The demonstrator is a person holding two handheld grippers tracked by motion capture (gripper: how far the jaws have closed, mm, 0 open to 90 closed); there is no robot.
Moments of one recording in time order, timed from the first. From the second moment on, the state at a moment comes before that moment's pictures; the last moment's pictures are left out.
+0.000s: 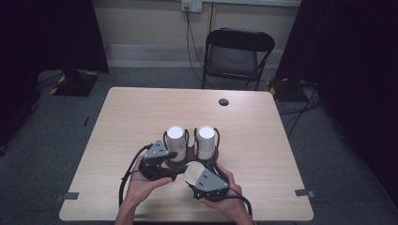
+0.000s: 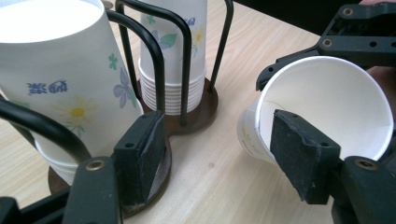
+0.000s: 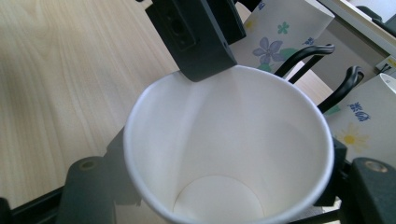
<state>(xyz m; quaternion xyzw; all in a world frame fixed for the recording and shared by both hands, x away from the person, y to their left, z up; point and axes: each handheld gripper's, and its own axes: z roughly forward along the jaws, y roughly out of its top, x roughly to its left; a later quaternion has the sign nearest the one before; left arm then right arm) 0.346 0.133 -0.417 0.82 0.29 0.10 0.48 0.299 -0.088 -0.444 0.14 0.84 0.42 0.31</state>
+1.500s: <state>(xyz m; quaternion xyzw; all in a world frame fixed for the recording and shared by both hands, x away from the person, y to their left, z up) 0.328 0.214 -0.468 0.71 0.39 0.24 0.53 0.316 -0.163 -0.439 0.32 0.76 0.48 0.31</state>
